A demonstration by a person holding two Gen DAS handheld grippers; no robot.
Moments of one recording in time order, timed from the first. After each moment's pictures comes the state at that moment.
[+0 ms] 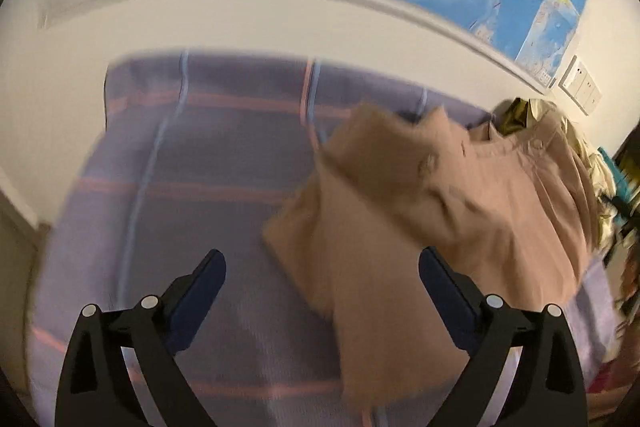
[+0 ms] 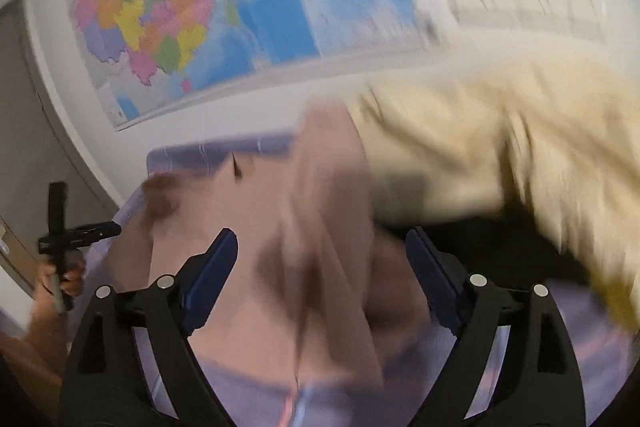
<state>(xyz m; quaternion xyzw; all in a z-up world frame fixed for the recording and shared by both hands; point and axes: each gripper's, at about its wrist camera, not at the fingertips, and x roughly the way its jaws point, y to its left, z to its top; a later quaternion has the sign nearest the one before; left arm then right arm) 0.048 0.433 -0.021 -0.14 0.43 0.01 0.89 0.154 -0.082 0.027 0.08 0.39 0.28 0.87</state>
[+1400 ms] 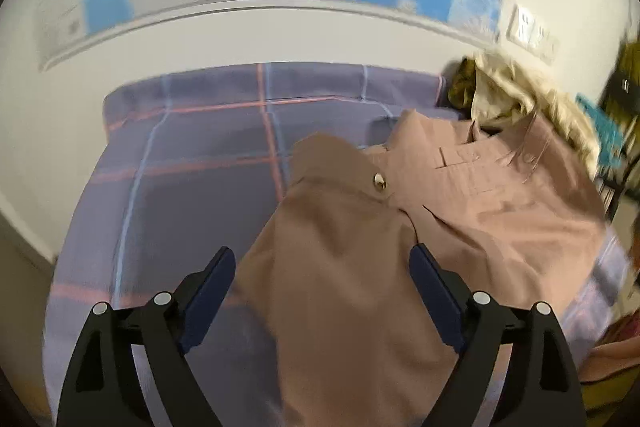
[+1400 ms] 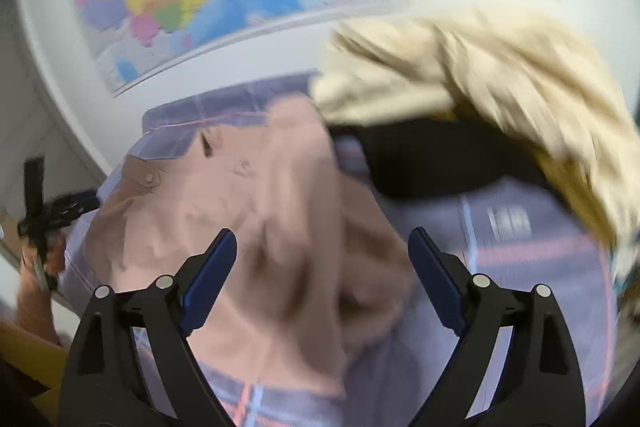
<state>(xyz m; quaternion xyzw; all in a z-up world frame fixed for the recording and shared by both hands) 0.010 0.340 -0.008 -0.03 0.41 0.00 0.91 0.088 -0.087 0.024 0.02 0.40 0.26 0.88</state>
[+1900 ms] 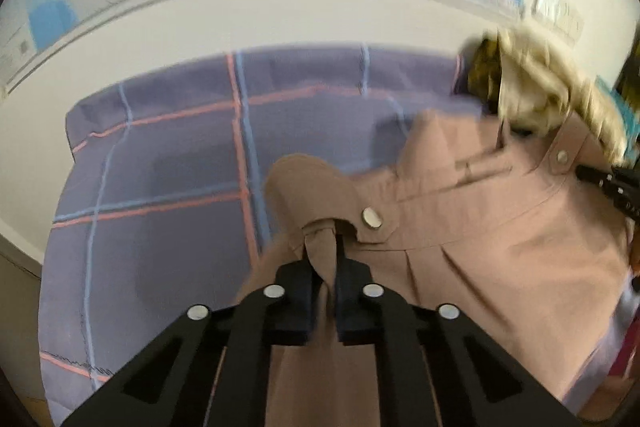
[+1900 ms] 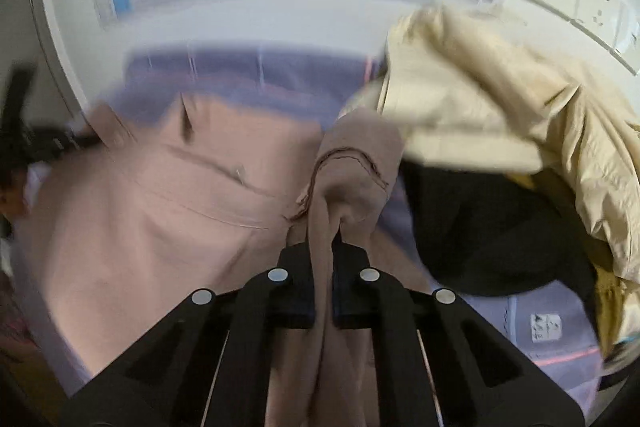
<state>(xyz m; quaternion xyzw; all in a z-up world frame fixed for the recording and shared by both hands) 0.082 0.350 -0.014 -0.04 0.44 -0.02 0.90 0.147 -0.023 -0.005 -0.05 0.40 0.28 0.87</state>
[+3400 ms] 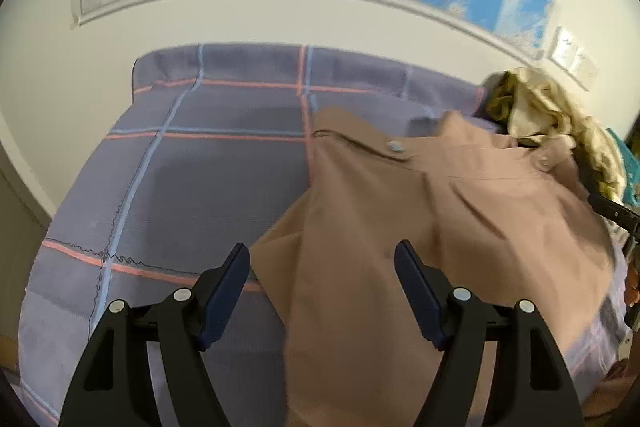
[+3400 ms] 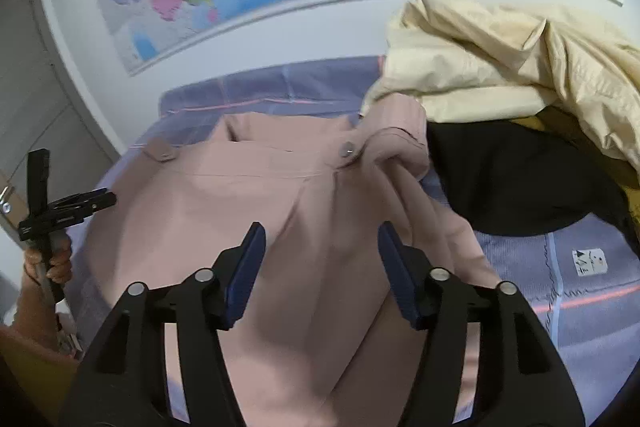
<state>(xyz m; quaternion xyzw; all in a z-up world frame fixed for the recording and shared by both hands) -0.013 0.375 -0.028 -0.09 0.40 0.04 0.91 0.093 -0.042 -0.006 0.03 0.41 0.31 0.86</state>
